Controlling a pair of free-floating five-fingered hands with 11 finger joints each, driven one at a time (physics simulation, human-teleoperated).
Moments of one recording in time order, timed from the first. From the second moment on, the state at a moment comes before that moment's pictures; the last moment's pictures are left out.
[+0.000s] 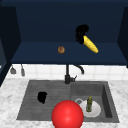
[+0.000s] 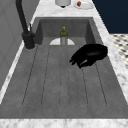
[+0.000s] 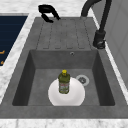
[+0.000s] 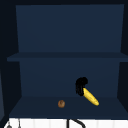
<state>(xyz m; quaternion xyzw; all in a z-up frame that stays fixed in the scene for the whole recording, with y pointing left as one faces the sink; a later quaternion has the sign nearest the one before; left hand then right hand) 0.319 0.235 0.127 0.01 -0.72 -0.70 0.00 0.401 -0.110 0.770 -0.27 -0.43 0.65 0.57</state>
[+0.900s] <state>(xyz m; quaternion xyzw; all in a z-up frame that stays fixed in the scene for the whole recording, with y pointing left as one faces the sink) 0.319 0.235 0.127 0.01 -0.72 -0.70 0.00 0.535 -0.089 0.687 -0.31 -0.44 0.64 0.54</state>
